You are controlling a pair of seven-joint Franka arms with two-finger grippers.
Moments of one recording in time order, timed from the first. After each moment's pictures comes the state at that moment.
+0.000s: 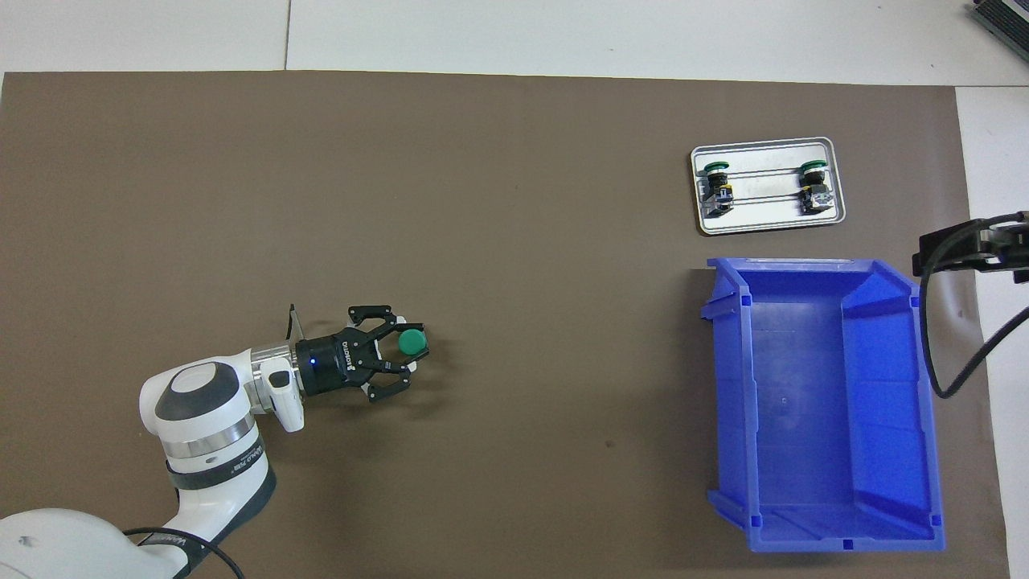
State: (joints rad) left arm -0.11 0.19 -0.10 -2.46 -1.82 1.99 2.55; right arm 0.10 -0.01 -0.11 -1.53 -0.04 1.50 0.08
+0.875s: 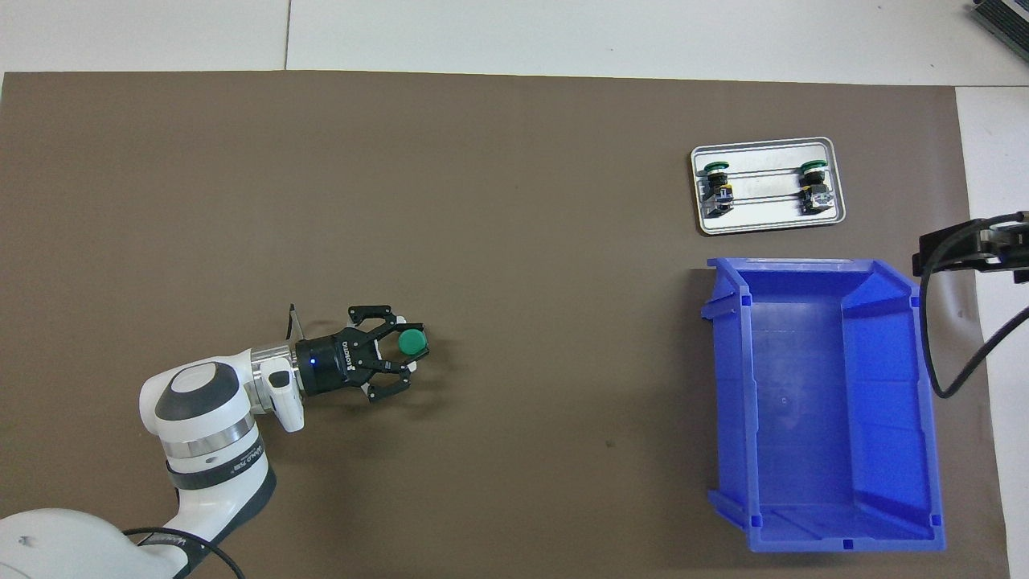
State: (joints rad) left arm -0.11 0.19 -0.10 -2.46 -1.82 1.99 2.55; right arm 0.10 -0.01 -0.11 -1.53 -0.04 1.50 0.08
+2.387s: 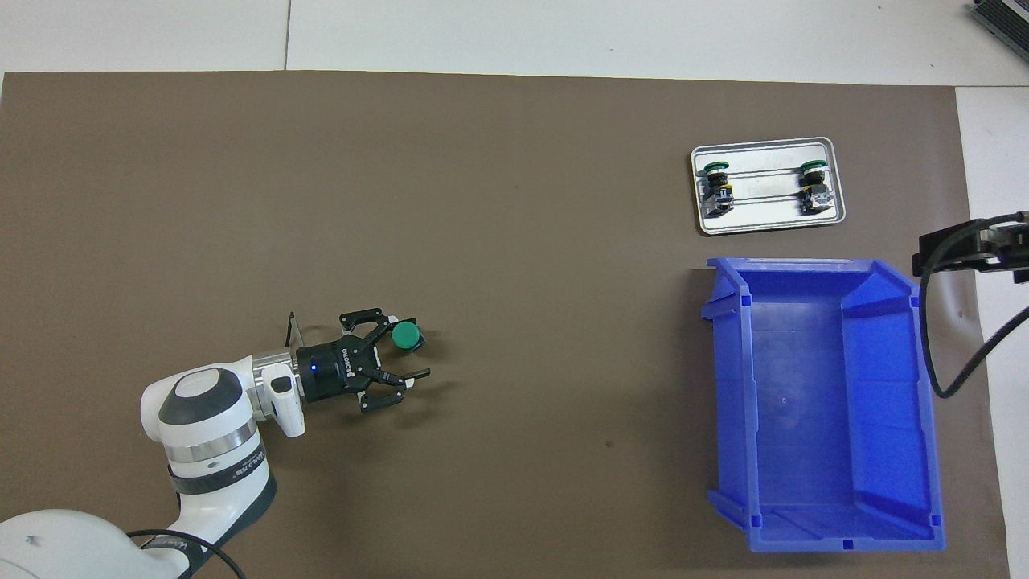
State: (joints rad) left arm -0.11 0.19 -0.10 -2.48 -1.81 2.02 2.54; right arm 0.10 -0.01 -0.11 -1.53 -0.04 1.50 0.08
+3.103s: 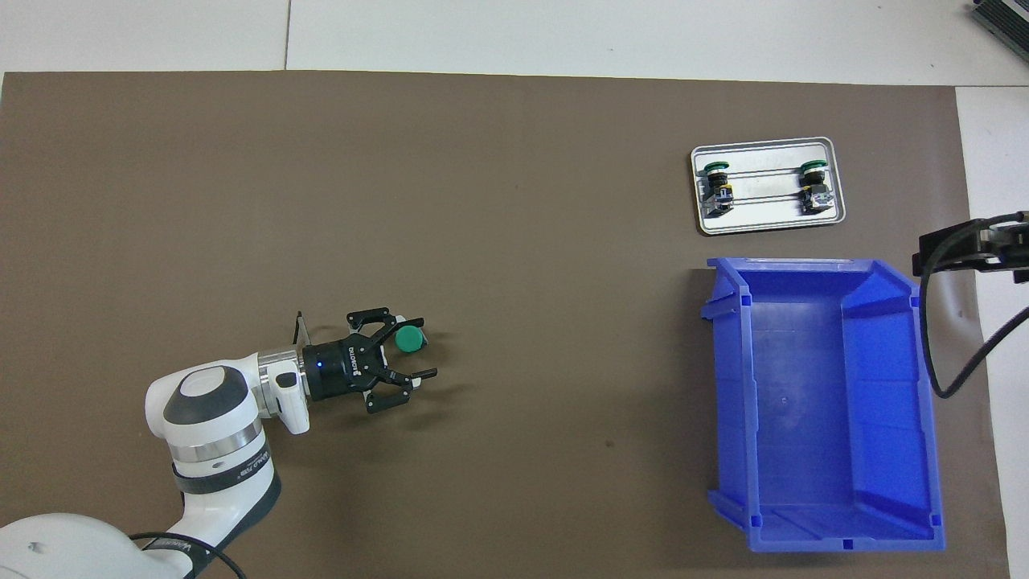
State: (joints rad) left arm -0.13 0.18 -0.11 -2.46 -1.81 2.02 2.47; right arm 0.10 -0.01 -0.11 -1.53 -0.04 1.50 0.08
